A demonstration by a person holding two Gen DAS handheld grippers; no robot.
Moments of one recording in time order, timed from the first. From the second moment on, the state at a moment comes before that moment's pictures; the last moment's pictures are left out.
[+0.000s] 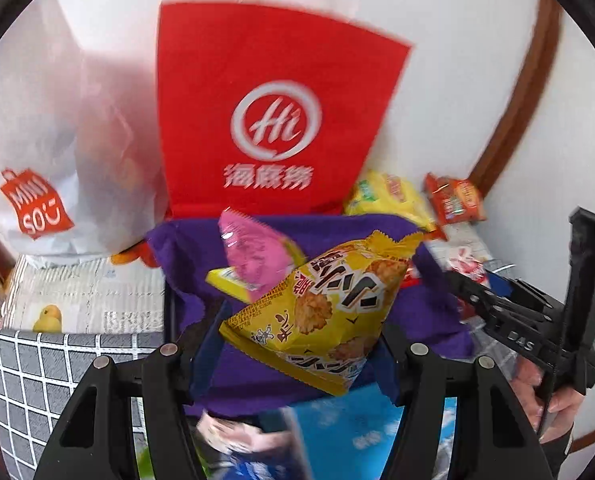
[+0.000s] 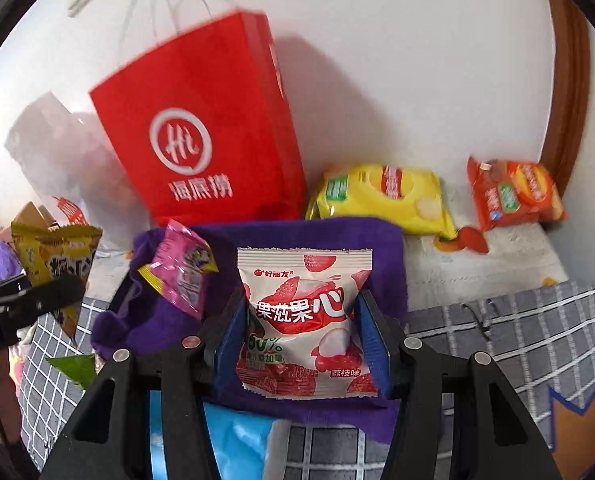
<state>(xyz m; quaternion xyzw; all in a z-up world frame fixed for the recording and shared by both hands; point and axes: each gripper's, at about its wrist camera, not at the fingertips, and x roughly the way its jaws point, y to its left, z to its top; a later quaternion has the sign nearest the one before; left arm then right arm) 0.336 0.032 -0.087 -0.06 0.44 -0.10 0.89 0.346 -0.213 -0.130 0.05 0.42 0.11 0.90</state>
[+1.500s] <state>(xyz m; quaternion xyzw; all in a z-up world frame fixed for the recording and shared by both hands) 0.377 0.040 -0.181 -0.10 0.55 -0.09 0.83 0.350 -0.218 -0.185 0.04 0.42 0.11 0.90</state>
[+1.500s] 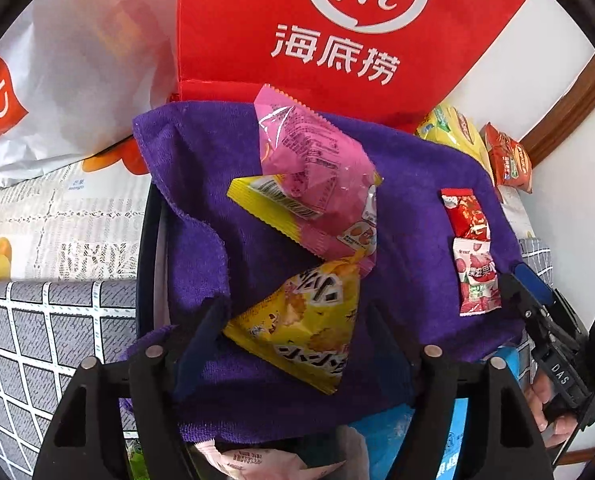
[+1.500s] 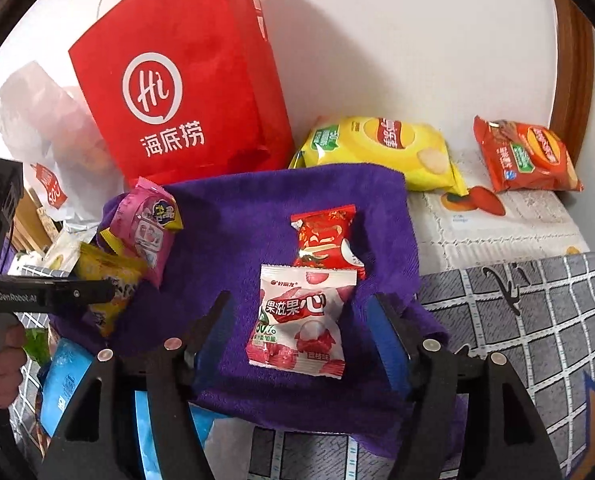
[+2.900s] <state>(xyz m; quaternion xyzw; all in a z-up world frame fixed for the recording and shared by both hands) 0.235 0.103 -0.147 -0.10 0.45 -0.07 0.88 0.163 -0.146 -0.173 -0.01 0.46 0.23 0.86</state>
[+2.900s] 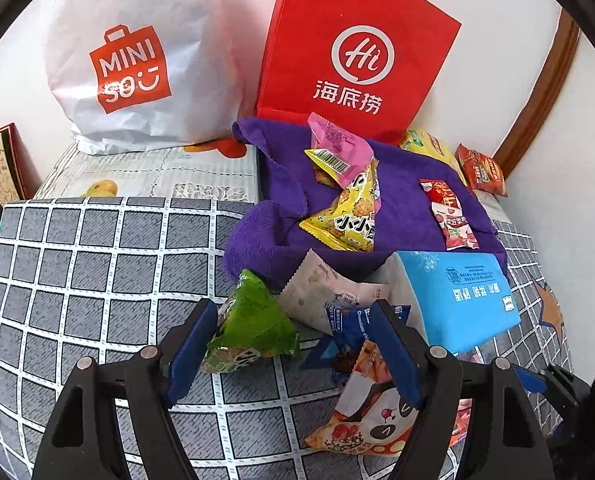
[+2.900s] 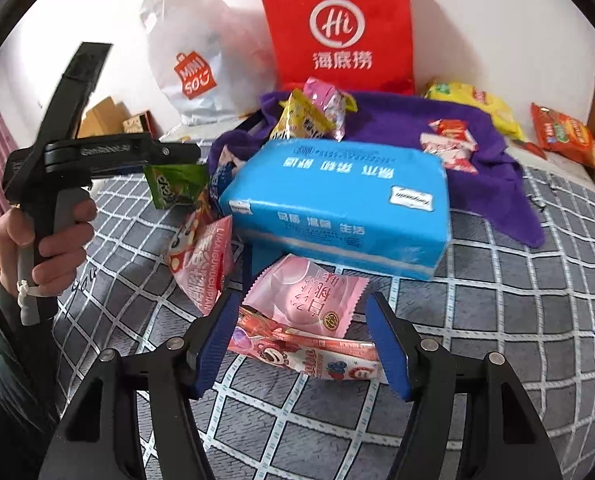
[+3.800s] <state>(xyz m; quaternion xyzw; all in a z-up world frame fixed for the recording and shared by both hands) 0.225 0.109 -0.145 -0.12 0.45 -0.09 0.88 0.090 -0.135 -0.176 -0.10 0.45 0.21 0.86</state>
